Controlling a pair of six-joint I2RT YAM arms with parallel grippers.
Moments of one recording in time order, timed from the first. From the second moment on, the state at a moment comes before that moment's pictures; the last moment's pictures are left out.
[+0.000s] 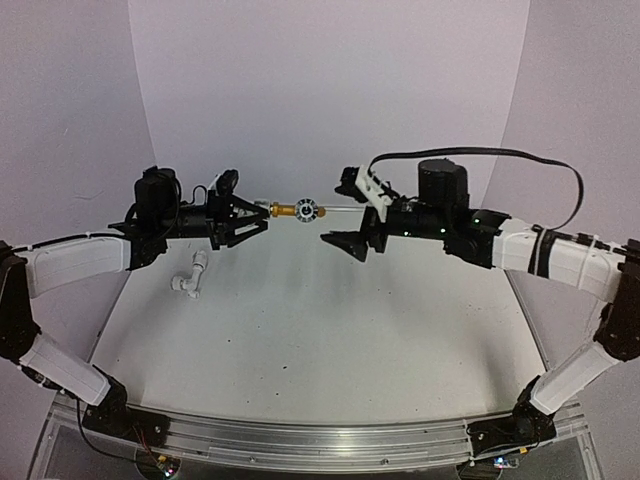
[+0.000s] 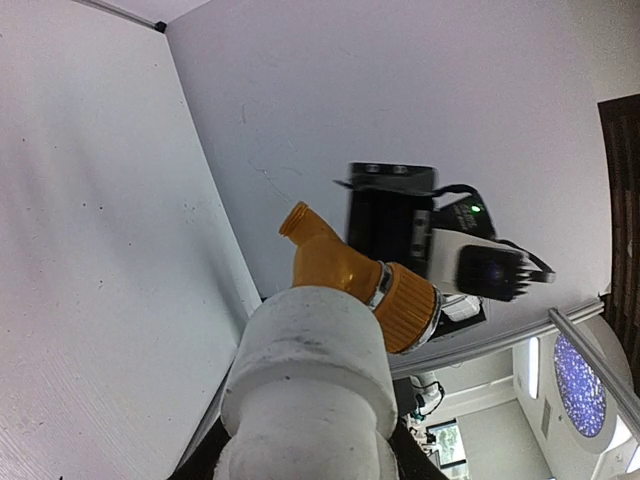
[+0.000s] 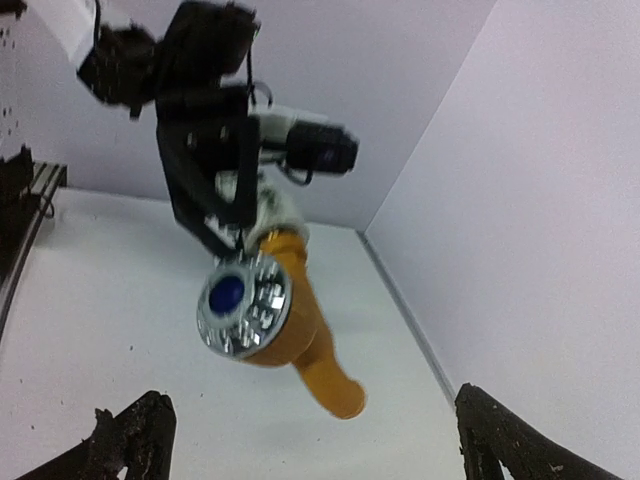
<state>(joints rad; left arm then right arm) -0.46 1.41 0.95 0.37 0.98 -1.11 0.76 1.47 1.22 0.10 -0.41 -0.49</state>
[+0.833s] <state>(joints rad) -0.53 1.47 1.06 0.40 1.04 -0.76 0.76 1.67 1.31 0.25 -0.62 0.27</state>
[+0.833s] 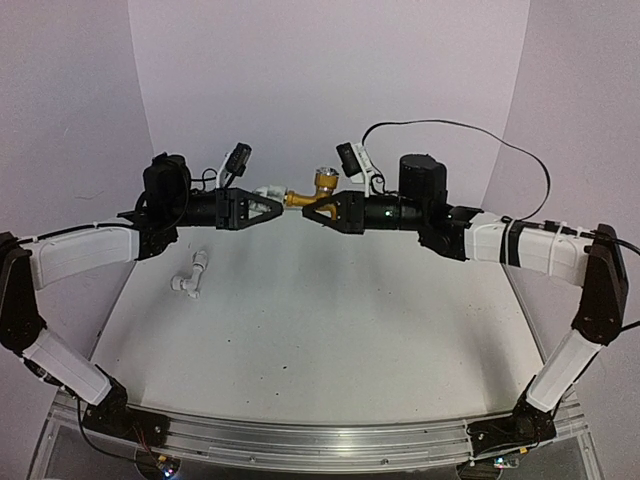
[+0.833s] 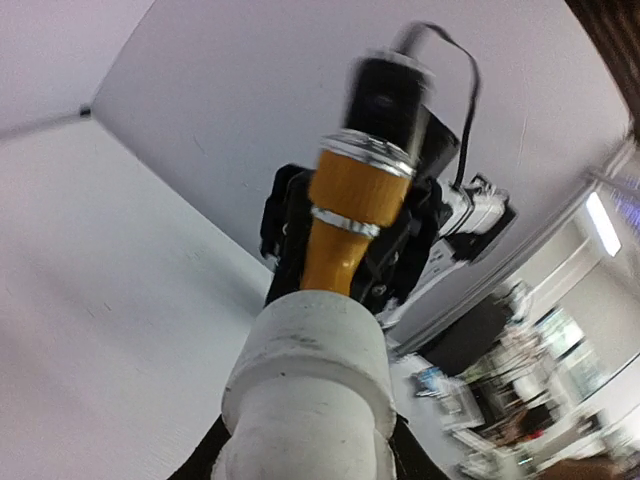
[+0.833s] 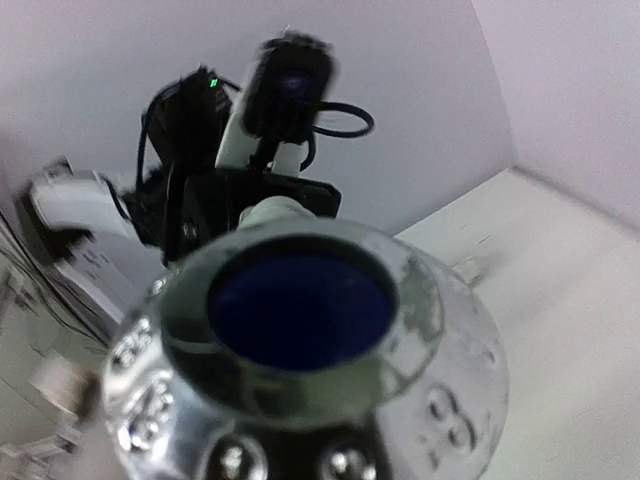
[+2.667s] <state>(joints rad) -0.51 1.39 1.00 0.36 0.72 -0.17 0.60 1.70 1.19 0.71 -0.84 1.35</state>
